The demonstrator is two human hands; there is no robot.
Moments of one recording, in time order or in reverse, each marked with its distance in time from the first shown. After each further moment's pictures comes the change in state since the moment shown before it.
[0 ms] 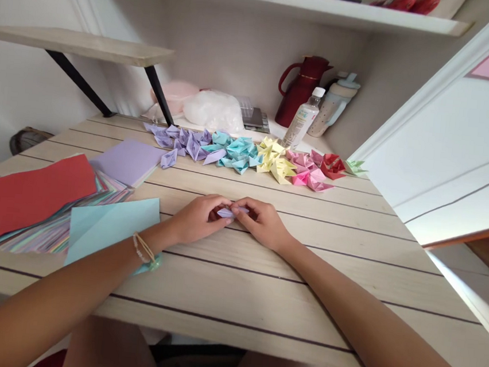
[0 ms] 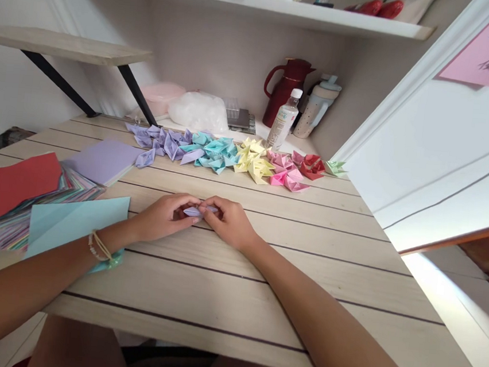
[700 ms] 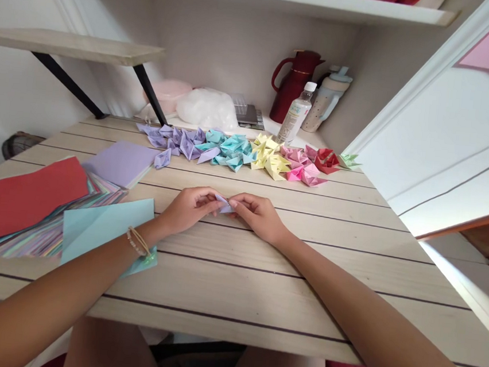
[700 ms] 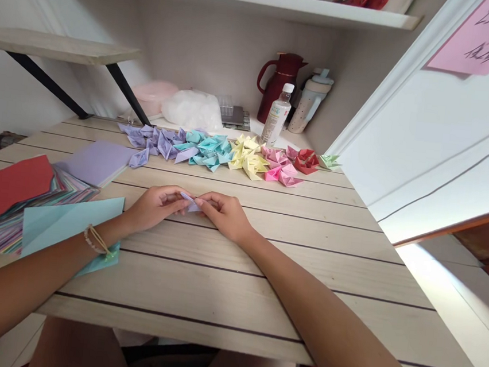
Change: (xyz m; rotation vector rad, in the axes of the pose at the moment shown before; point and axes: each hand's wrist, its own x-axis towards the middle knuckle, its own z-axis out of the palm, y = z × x) left_hand 0.006 -0.015 -0.004 -0.246 0.061 -0.072; right_hand 0.002 0.001 -0.004 0.193 -0.006 0.056
